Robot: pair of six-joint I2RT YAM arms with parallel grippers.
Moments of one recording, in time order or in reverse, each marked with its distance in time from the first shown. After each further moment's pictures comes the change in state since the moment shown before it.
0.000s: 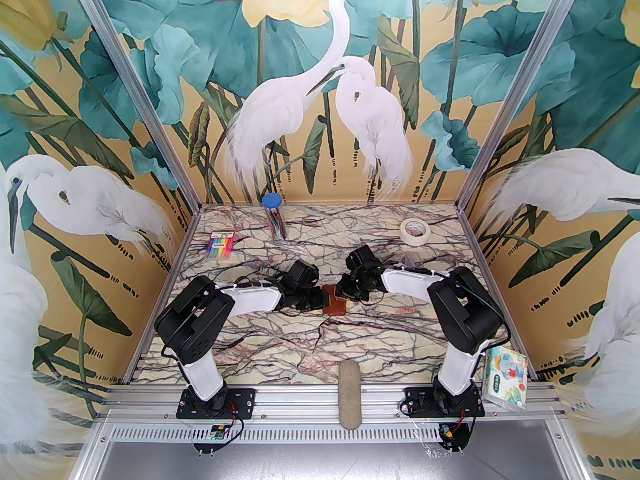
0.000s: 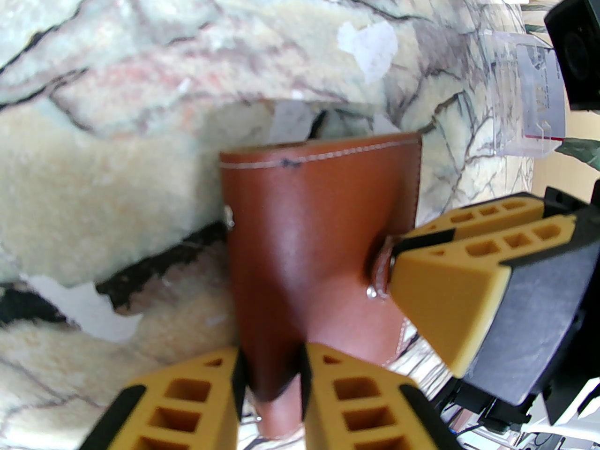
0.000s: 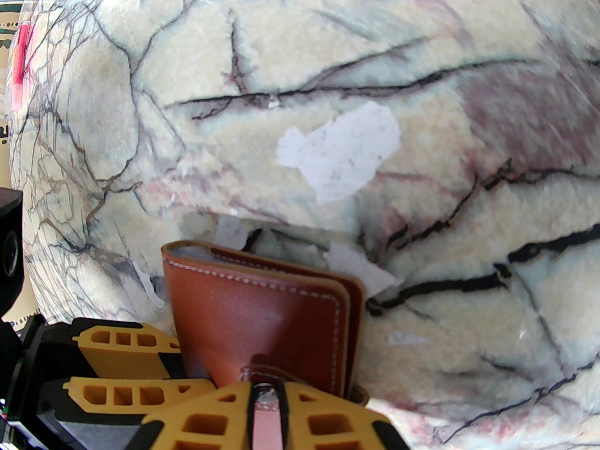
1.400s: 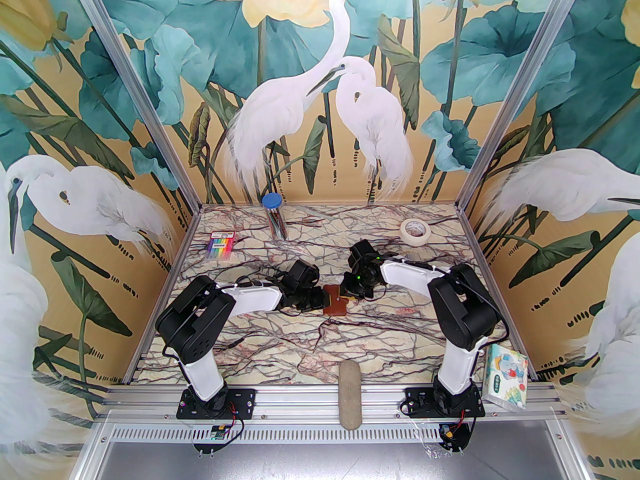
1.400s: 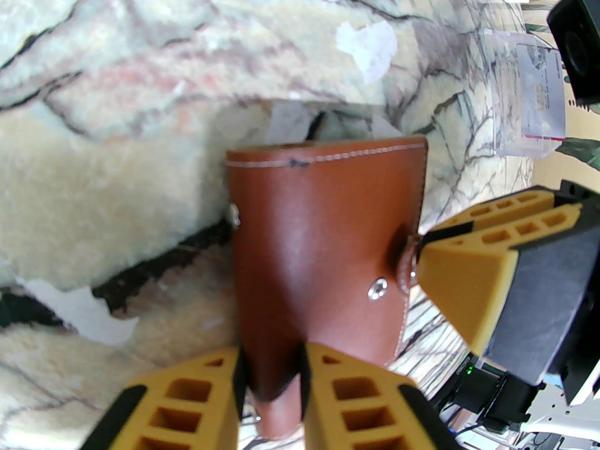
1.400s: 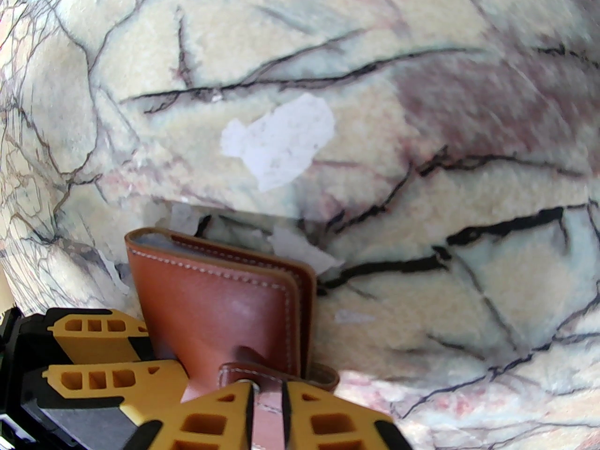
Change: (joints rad) left arm 0.002 0.009 0.010 -0.006 0.008 0.000; right arm -0.031 0.042 0.122 -0.224 0.026 -0.076
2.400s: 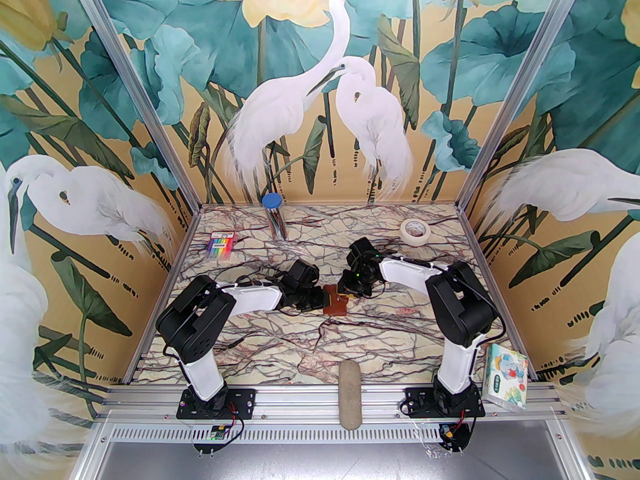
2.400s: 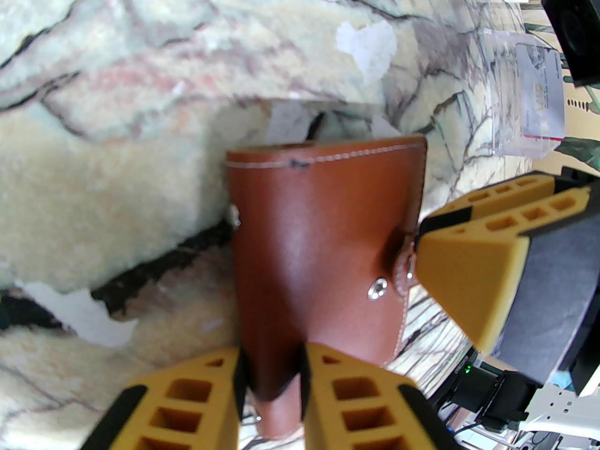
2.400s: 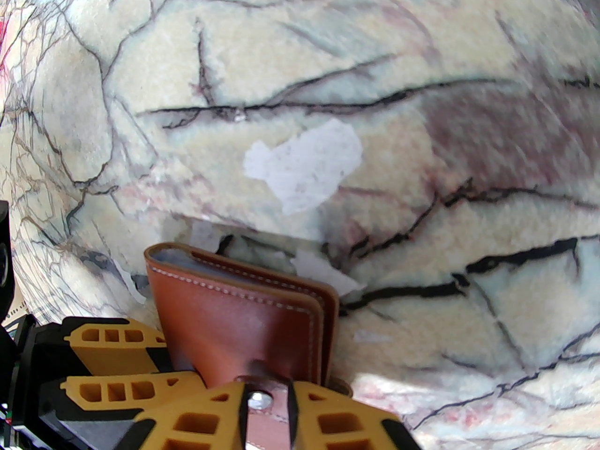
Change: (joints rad) left arm 0.003 0.002 0.002 0.000 0.008 0.000; right arm -0.005 0.016 0.025 0.002 -0.030 -0.004
